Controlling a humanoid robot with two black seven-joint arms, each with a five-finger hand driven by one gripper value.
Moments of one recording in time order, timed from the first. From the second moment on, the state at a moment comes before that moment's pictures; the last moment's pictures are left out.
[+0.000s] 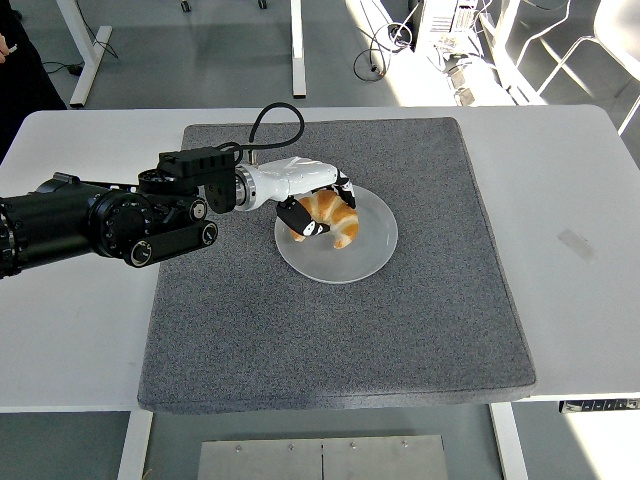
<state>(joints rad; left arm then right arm) -1.35 0.11 0.39 -0.84 0.92 0.14 -0.25 -0.10 0.00 0.07 0.15 -0.06 0.01 0.35</state>
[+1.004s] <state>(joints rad) -1.32 0.12 0.15 -0.81 0.80 0.14 -0.25 -0.10 0.00 0.07 0.15 -0.06 0.01 0.35</state>
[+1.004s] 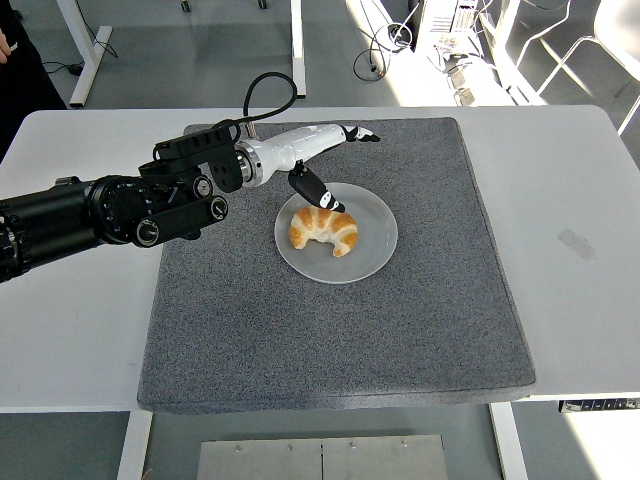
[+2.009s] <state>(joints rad) -1.10 0.22 -0.50 -0.60 0.27 0.25 -0.31 -0.10 0.00 0.07 0.15 -0.06 0.01 0.35</state>
